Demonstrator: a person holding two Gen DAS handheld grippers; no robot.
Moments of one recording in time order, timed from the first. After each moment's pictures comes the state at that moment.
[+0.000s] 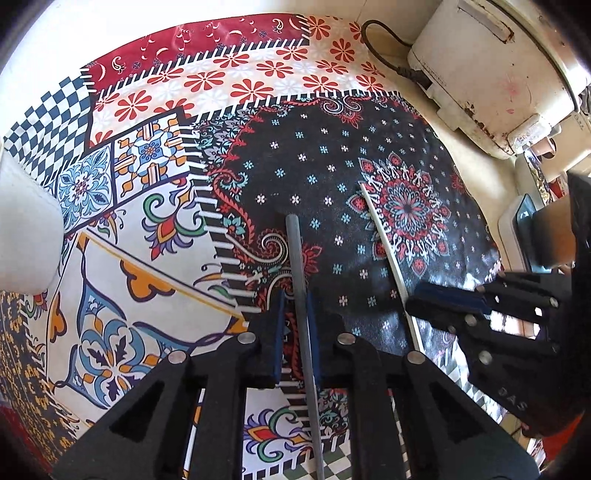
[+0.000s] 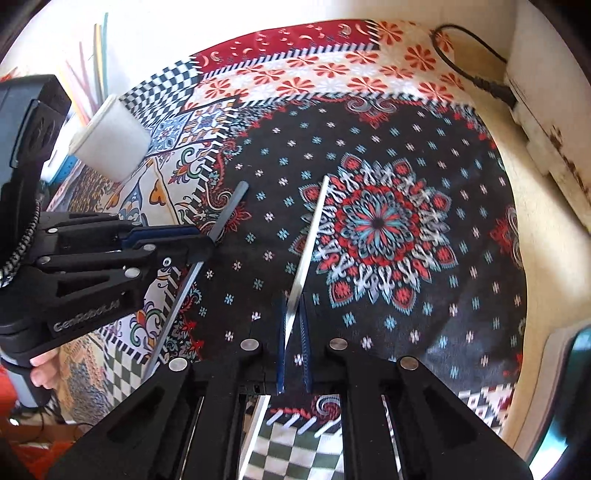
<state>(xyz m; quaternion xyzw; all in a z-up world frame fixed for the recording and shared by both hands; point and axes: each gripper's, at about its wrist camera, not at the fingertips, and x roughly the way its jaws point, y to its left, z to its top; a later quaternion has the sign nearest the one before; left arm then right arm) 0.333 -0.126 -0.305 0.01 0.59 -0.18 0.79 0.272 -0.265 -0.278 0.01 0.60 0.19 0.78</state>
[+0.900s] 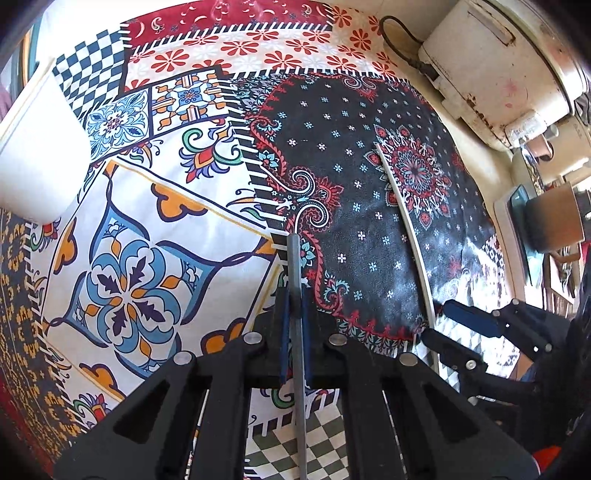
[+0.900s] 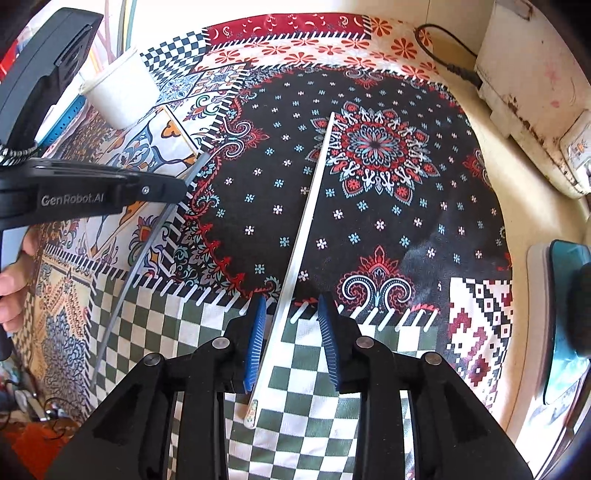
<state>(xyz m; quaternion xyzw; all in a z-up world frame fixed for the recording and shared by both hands) 0.297 -0.093 -0.309 -0.03 0.61 -0.17 0.77 0.199 -0.258 -0.274 -0.06 0.59 0.14 0.79</state>
